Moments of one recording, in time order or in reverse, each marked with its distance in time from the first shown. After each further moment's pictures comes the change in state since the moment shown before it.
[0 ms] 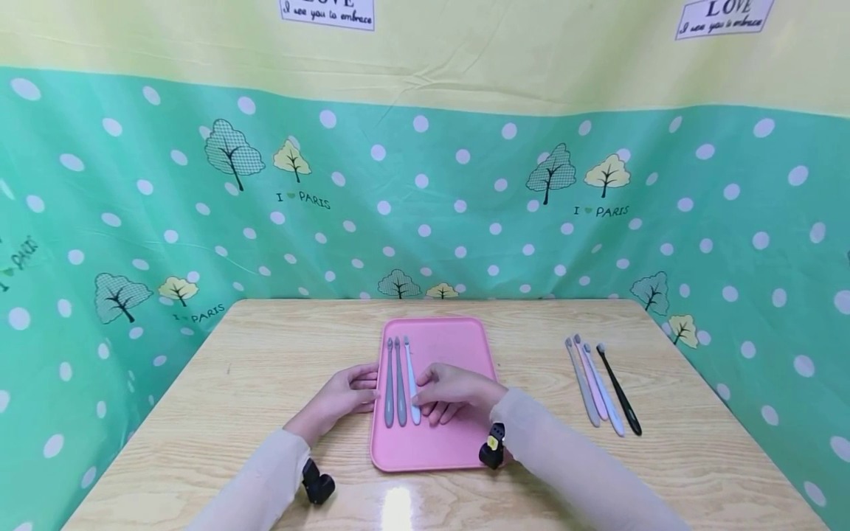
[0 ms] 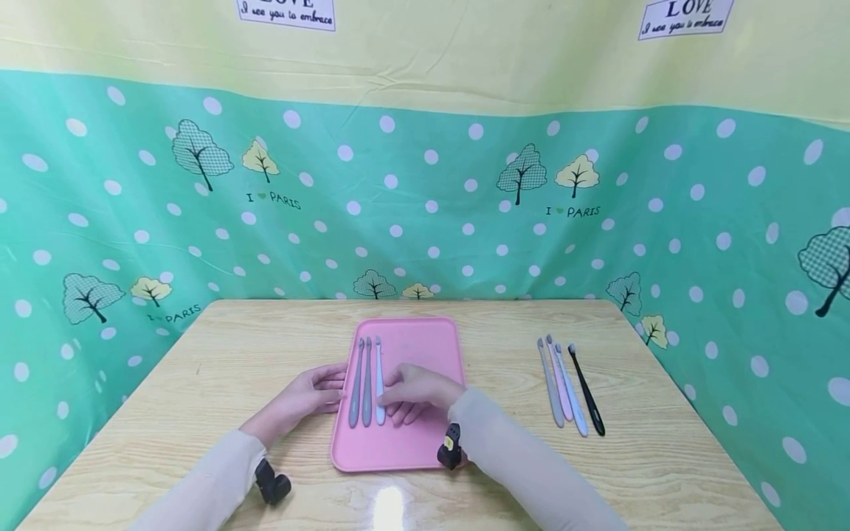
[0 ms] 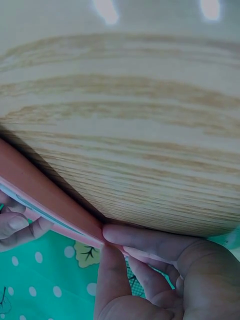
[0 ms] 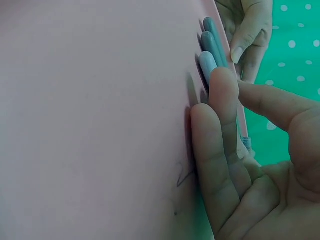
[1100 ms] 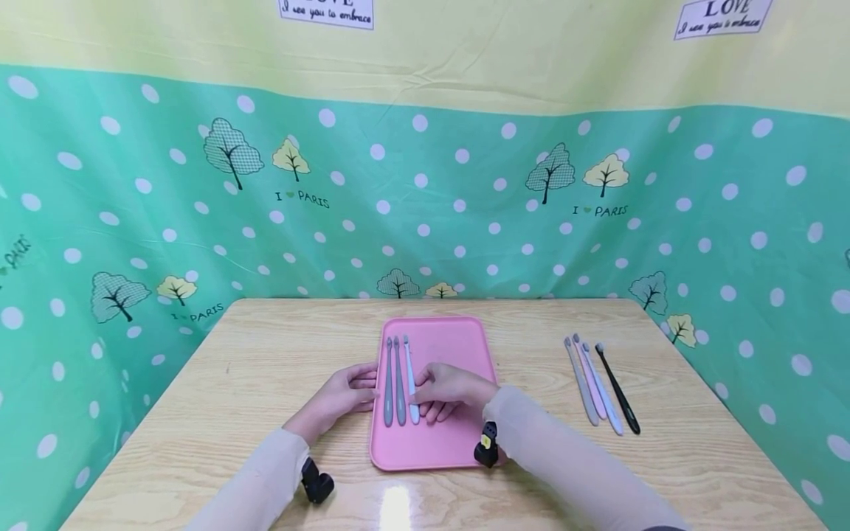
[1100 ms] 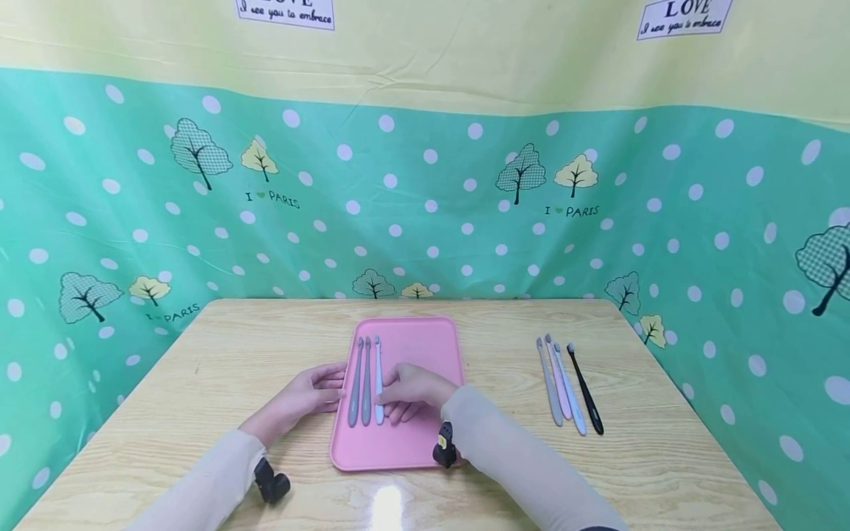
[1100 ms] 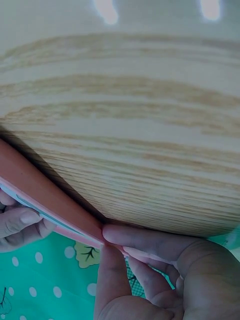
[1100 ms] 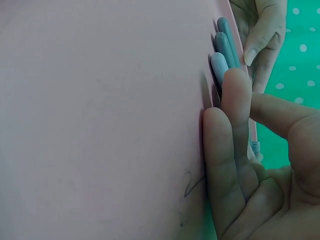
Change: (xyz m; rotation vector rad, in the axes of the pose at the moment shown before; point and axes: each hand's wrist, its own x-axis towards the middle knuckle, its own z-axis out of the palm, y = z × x) left_hand 0.001 0.001 0.000 0.006 0.008 -0.014; right_hand 0.006 -0.001 0.006 -0.006 0.036 0.033
